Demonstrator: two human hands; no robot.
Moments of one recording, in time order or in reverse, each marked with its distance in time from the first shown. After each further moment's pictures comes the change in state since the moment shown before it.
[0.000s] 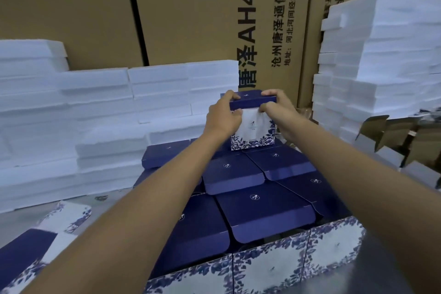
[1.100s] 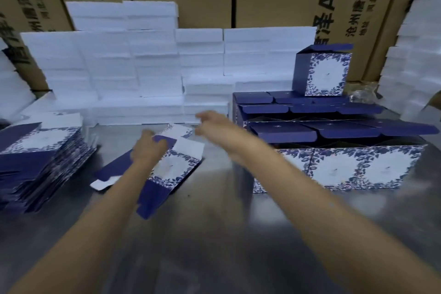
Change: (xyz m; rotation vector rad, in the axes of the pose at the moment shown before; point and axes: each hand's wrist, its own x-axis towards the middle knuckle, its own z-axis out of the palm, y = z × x) left_hand -0.290 -0.171 -0.260 0.202 0.228 -0.824; right_hand -0.312 -0.056 0.210 -0.236 -0.755 0.016
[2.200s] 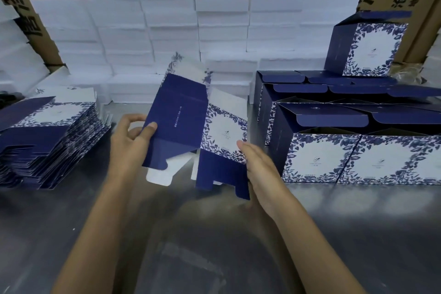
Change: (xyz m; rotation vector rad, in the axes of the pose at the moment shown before) left_hand -0.047 -0.045 -0.043 -0.619 0.137 0.164; right_hand -0.012 0.122 0.057 0.611 0.233 0.228
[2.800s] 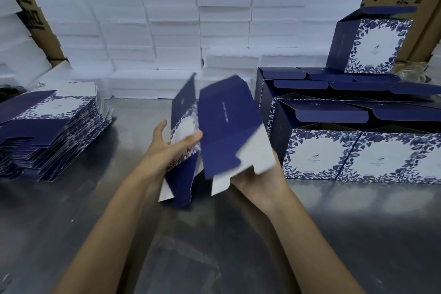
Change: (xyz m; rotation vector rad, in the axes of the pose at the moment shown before) left_hand -0.025 -0.014 0.031 -0.116 -0.364 -0.338; right_hand -0.013 -0.005 -0.009 0.633 -0.389 0.030
